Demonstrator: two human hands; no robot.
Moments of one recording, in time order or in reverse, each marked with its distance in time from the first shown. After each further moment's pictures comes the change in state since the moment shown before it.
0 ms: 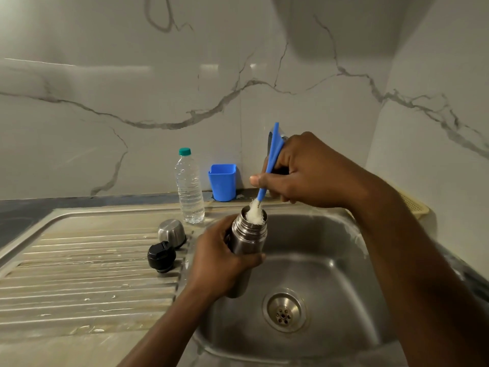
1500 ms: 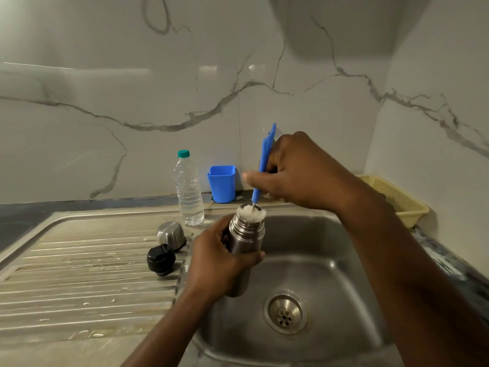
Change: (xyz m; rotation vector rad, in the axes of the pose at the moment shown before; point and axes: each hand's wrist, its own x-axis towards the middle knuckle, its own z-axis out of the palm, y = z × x) left_hand -0.001 0.001 -0.001 0.009 0.041 0.013; right_hand 0.005 -0.009 0.010 -0.081 0.110 0.023
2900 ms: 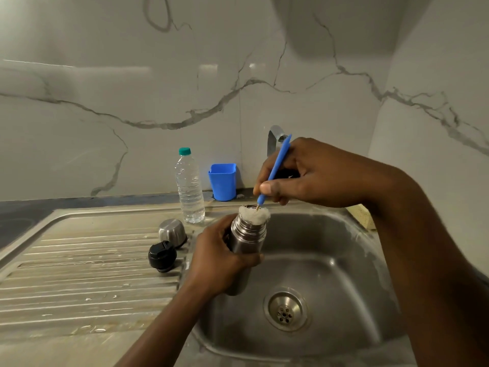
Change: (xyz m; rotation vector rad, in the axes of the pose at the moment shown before) left_hand 0.003 -0.004 -0.004 -0.002 -0.073 -0.019; right_hand -0.014 0.010 -0.026 0.265 -0.315 -0.104
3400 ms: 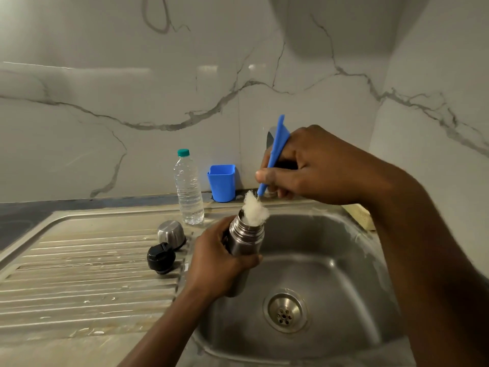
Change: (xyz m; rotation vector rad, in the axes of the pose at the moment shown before) left_hand -0.004 0.000 0.004 -0.003 0.046 -0.007; right_hand 0.003 -0.006 -0.001 -0.152 0.149 0.031
